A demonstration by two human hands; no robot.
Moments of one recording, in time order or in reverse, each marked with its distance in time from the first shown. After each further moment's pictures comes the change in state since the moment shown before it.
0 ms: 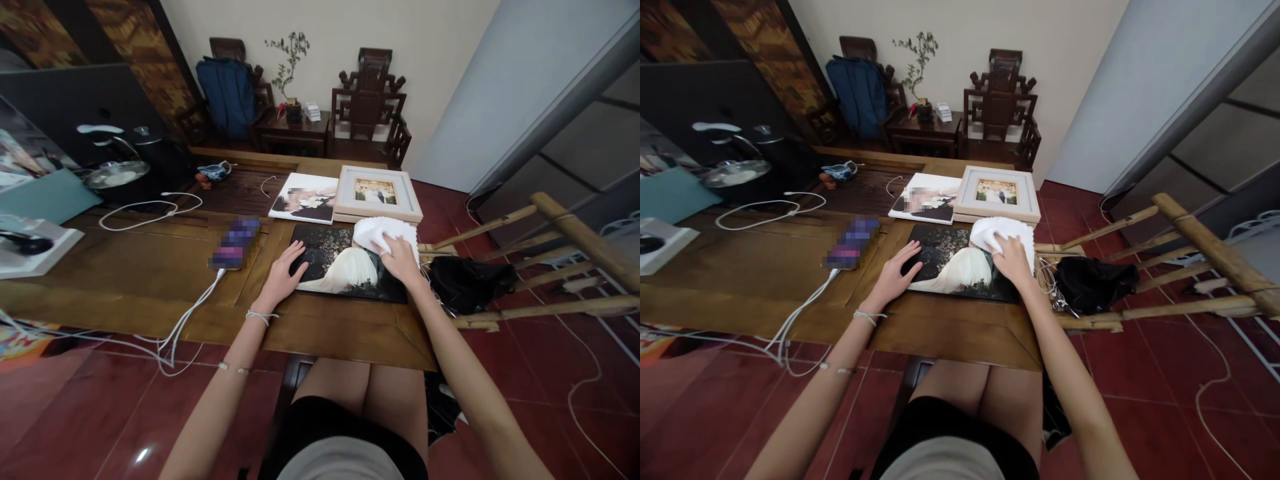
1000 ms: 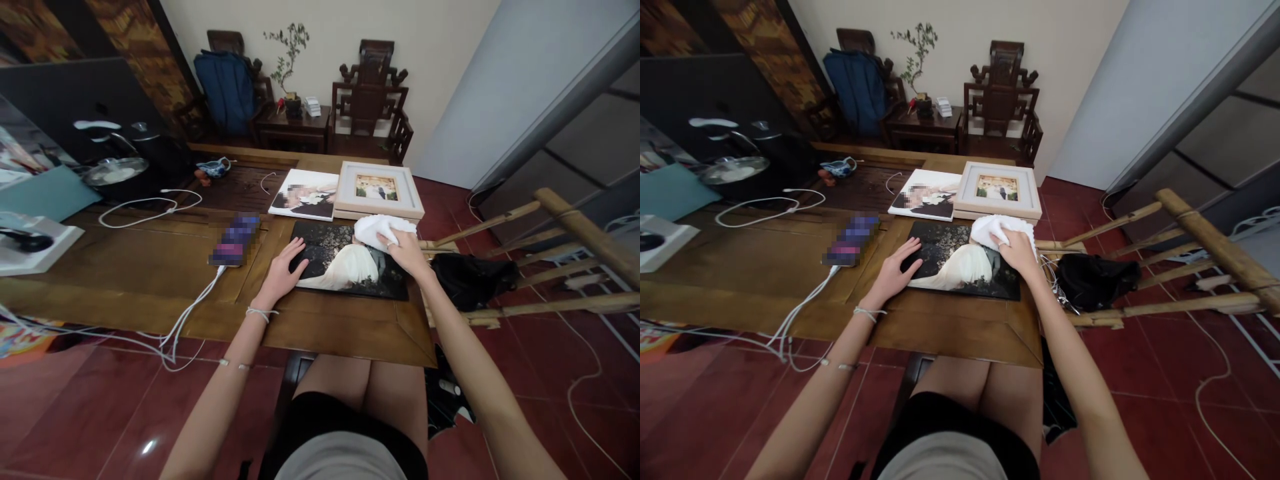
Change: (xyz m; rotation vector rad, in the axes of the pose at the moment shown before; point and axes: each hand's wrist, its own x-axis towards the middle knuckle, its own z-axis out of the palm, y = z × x) left_hand 0.001 0.001 -0.002 0.004 -0.008 -0.010; right_hand 0.009 0.005 -0.011 0.125 -0.052 0.044
